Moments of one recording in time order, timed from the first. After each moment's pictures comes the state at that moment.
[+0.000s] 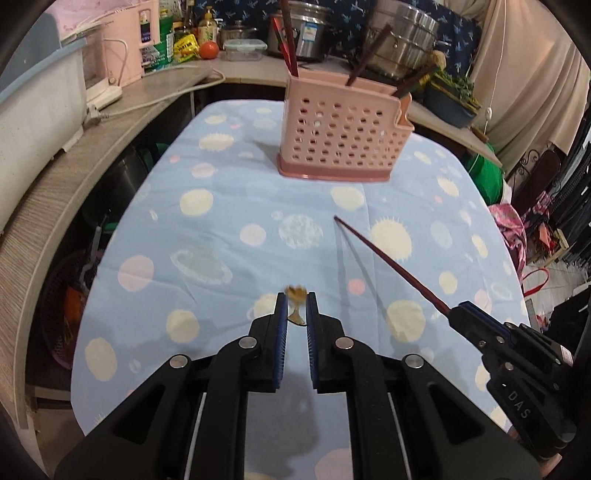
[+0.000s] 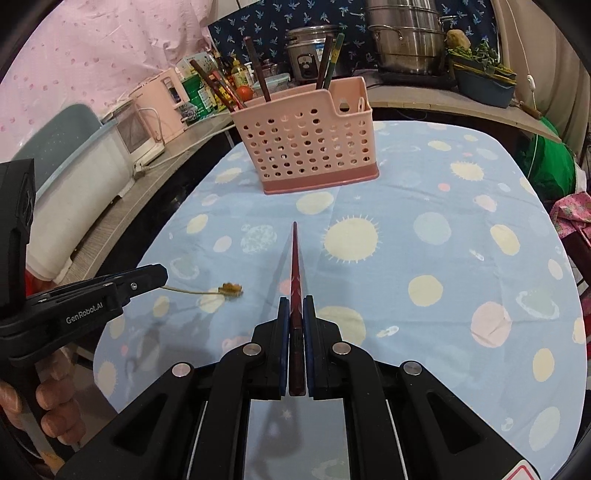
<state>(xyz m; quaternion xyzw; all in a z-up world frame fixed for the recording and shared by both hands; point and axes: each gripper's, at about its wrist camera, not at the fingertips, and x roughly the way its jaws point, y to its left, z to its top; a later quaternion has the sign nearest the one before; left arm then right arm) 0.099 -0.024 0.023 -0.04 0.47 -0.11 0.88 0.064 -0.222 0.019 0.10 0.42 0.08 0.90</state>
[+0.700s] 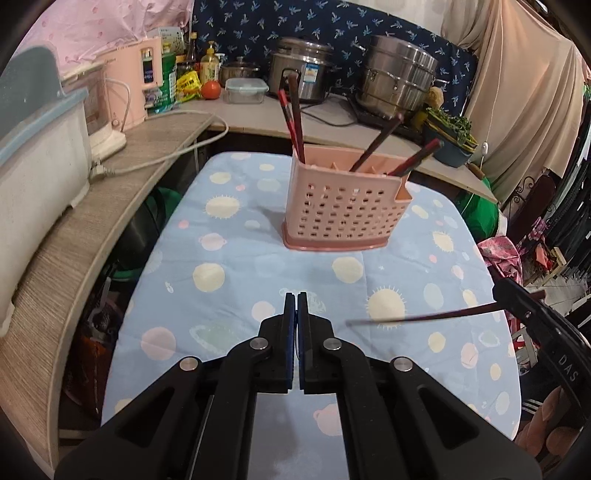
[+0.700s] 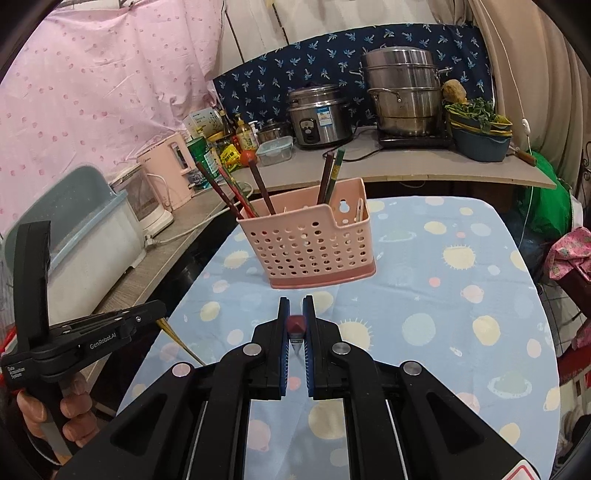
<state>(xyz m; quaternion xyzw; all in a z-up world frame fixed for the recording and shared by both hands) 0.135 -0.012 0.081 -0.04 0.41 -0.11 0.90 0.097 -0.241 0.100 0.11 0.33 0.08 0.94</state>
